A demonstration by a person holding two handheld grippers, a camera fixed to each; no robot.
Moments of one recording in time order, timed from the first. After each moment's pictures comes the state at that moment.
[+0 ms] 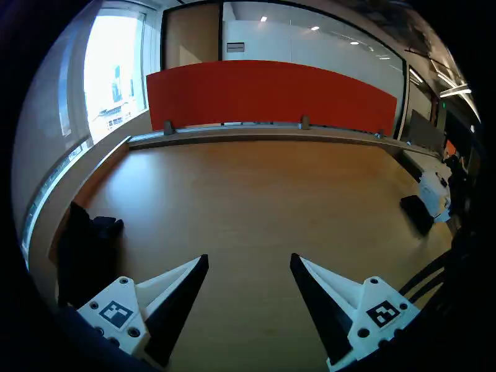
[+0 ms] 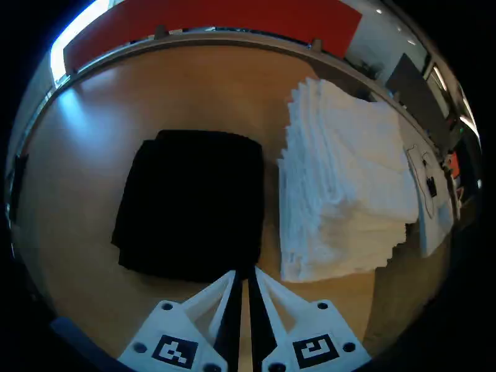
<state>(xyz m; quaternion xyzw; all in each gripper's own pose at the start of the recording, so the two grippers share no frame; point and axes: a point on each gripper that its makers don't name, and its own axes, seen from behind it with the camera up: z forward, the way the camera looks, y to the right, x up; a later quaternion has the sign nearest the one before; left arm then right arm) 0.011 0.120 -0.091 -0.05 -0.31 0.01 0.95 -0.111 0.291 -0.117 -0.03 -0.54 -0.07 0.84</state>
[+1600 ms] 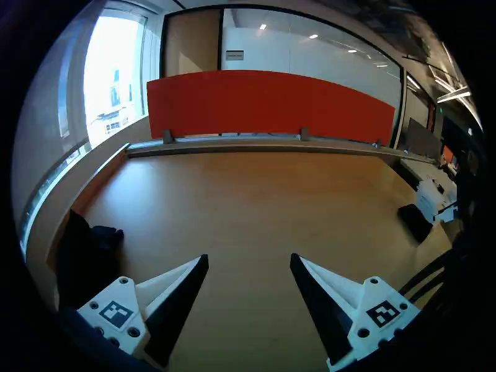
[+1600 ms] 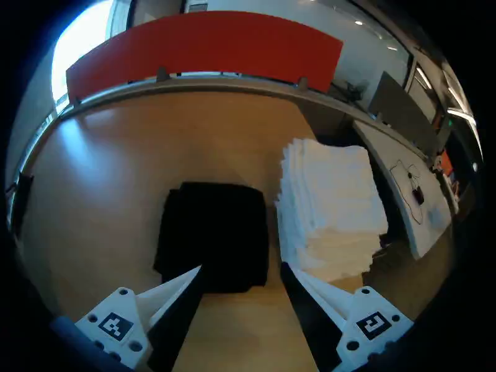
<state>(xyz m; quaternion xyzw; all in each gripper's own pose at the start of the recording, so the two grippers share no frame) 0.027 0.109 -0.076 -0.06 -0.28 0.00 0.96 -0.042 0.258 -0.105 -0.04 -0.44 -0.05 0.90</state>
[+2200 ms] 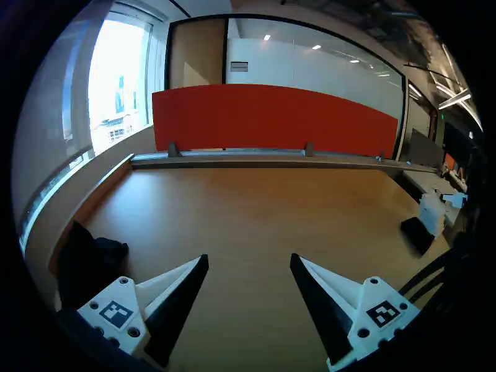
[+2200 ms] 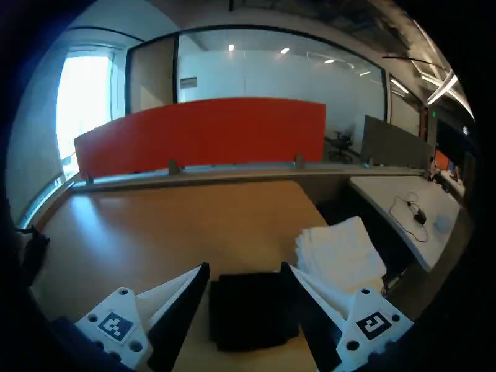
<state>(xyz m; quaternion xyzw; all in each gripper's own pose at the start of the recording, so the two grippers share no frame) 0.050 0.100 -0.055 -0.05 -0.25 -0.01 0.97 0.075 0.204 -0.046 -0.04 -0.22 0.02 0.97</state>
